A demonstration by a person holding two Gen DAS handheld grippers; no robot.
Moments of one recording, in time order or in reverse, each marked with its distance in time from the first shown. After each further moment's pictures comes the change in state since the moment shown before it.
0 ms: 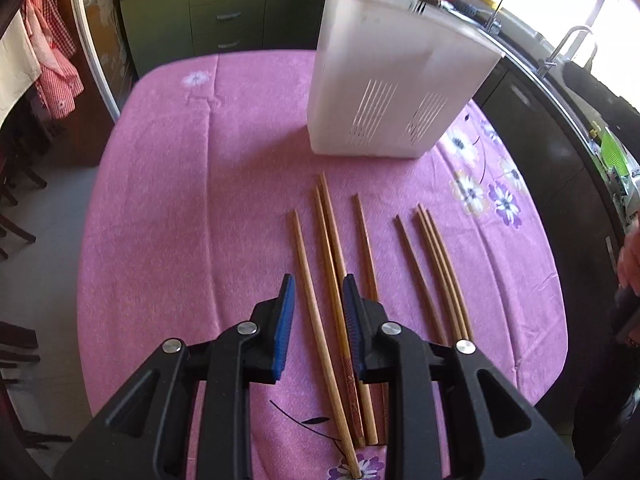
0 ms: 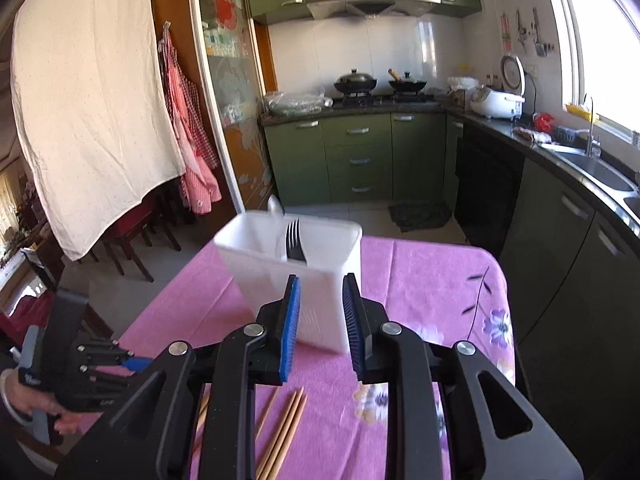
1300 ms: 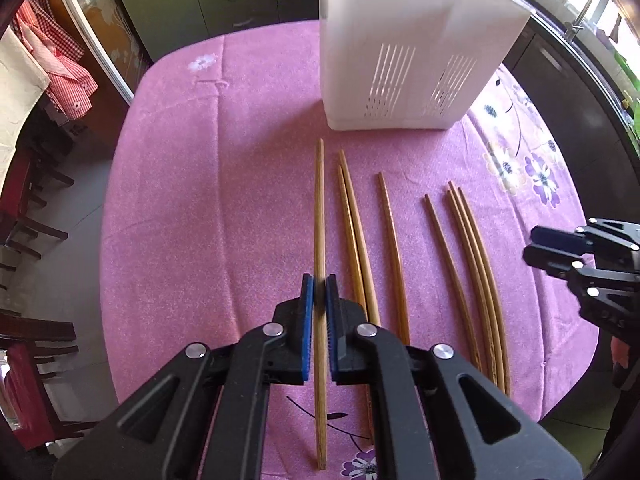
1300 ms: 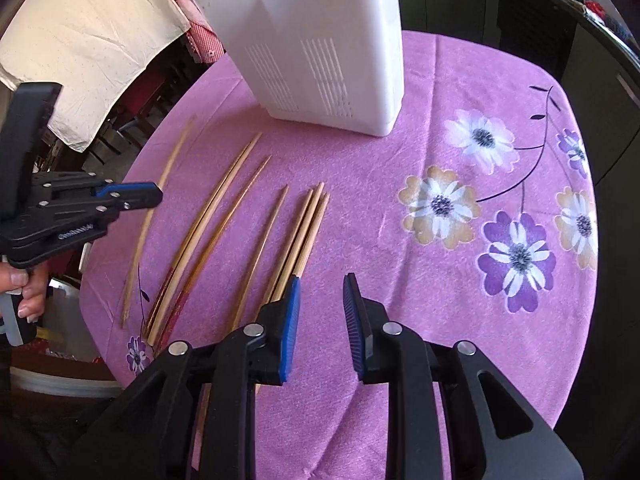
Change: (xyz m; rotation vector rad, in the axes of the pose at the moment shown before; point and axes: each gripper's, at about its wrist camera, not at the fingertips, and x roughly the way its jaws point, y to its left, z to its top) left arm 0.007 -0.038 0.019 0.053 0.061 0.149; right arm 0.078 -0.001 -0.096 0.036 0.583 0.128
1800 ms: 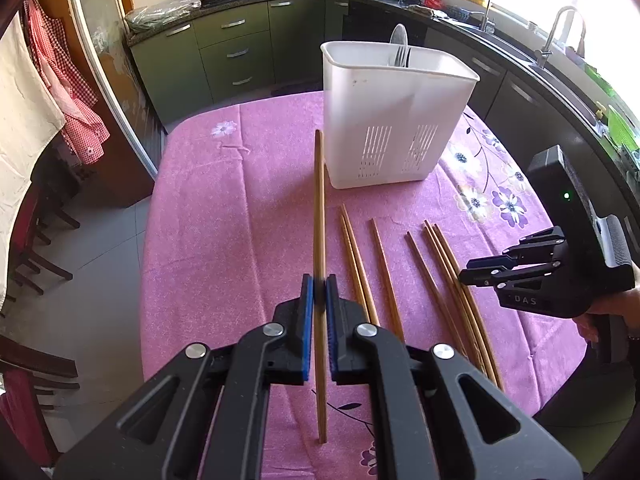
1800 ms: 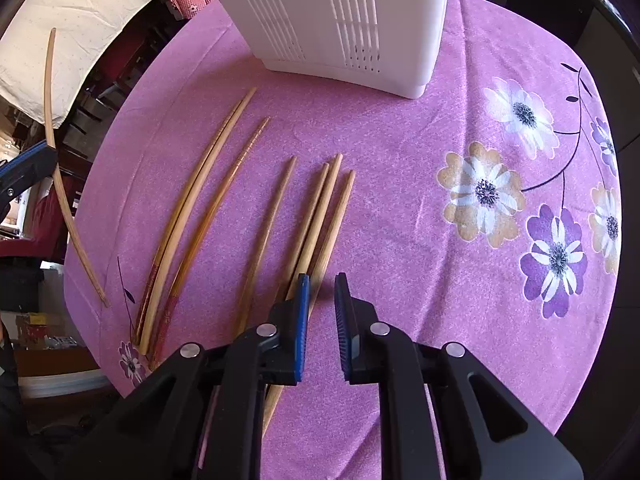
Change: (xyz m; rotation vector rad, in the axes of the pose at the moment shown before) left arm -0.059 0.031 -0.023 0.041 -0.203 -0.015; right arm 0.044 0.023 0.020 0.008 0.176 -0.078
